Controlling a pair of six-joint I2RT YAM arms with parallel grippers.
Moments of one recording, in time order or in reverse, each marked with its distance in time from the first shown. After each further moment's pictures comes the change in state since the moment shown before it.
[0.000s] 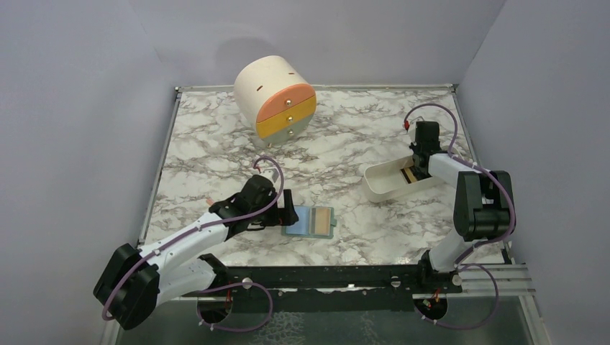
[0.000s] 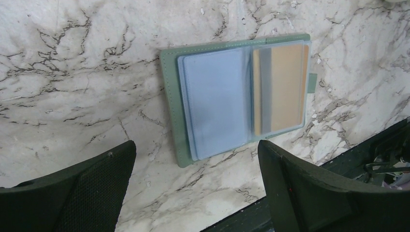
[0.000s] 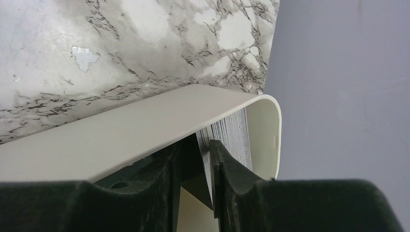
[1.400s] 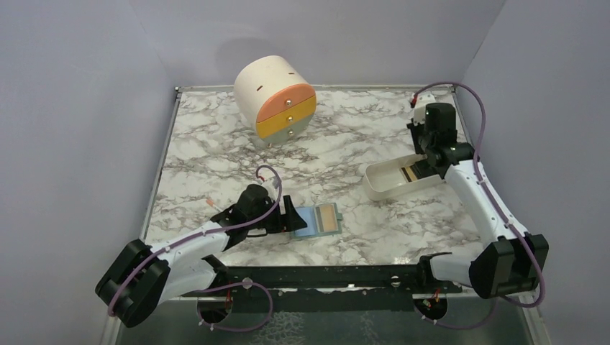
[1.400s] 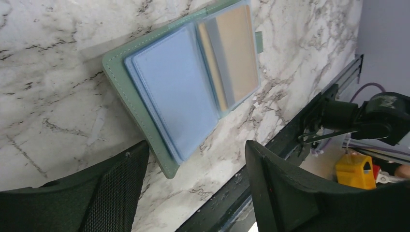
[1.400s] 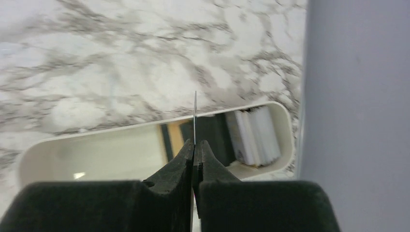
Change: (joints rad) left arm 0.012 0.053 -0.190 0.387 0.250 -0.155; right arm 0.091 -0.395 0.188 -0.418 -0.289 0.311
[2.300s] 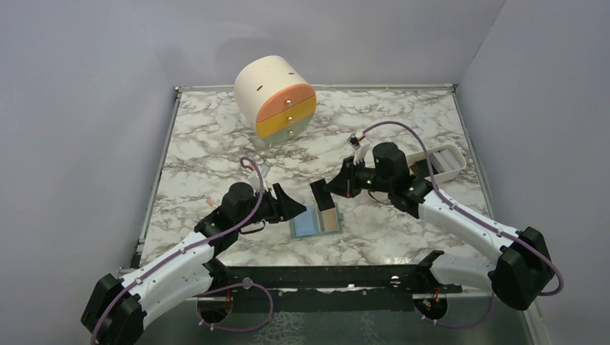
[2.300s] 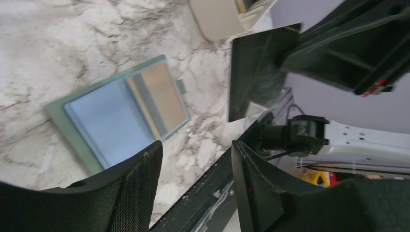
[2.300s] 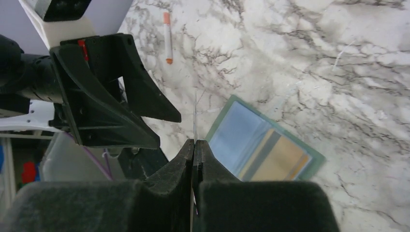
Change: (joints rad) left arm 0.000 -0.272 0.037 -0.027 -0.057 -0.077; right arm 0.558 -0.098 -0.286 0.359 -0.624 0.730
